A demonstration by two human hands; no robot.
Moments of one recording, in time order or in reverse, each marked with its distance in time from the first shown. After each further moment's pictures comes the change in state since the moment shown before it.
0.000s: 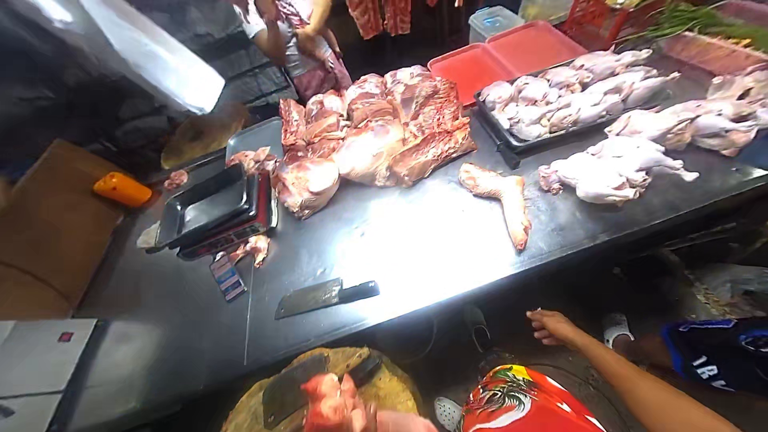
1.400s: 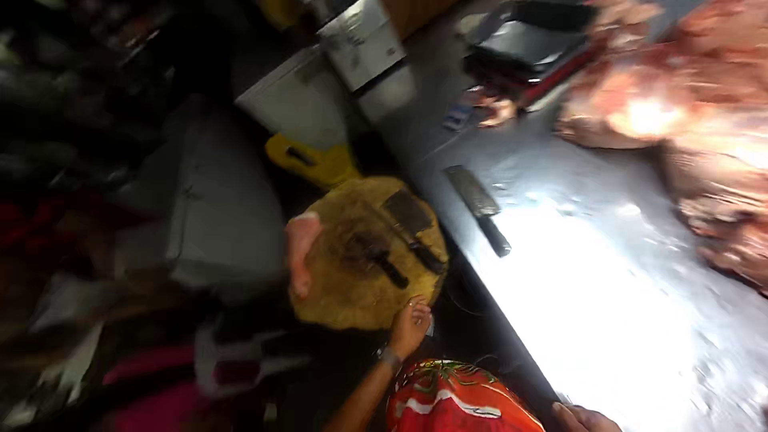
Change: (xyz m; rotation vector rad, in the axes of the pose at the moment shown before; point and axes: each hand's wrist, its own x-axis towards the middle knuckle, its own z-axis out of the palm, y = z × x) left_hand -0.083 -0.048 0.166 -0.047 0.380 -1.015; right_hand -0.019 -0.231 0.041 -1.540 -0.844 -0.664
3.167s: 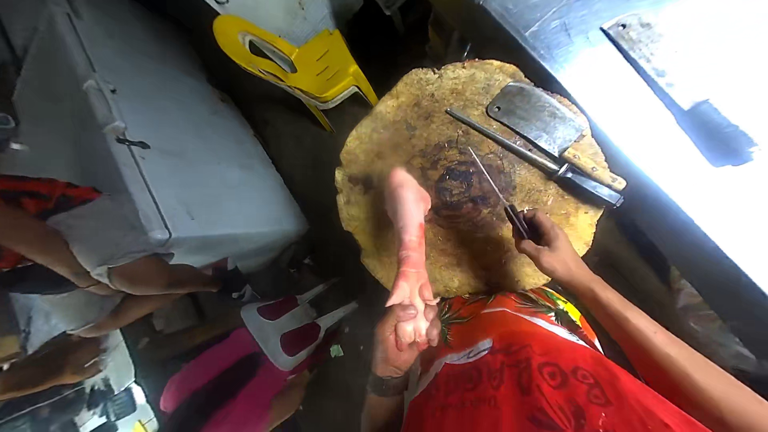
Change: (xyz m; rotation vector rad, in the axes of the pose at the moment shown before) left_hand -0.036 -0.145 -0.341 -1.570 -0.333 -0.263; right_hand 0.200 -0.392 0.193 0.369 0.211 -0.441
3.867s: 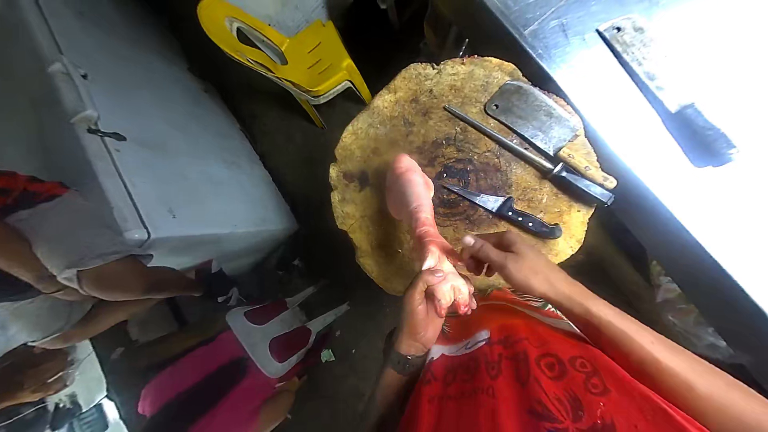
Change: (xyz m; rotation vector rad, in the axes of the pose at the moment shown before) left_hand 0.046 -0.013 0.048 0.224 0.124 0.029; right_hand -0.018 -0.133 0.035 -0.025 -0.331 0.156
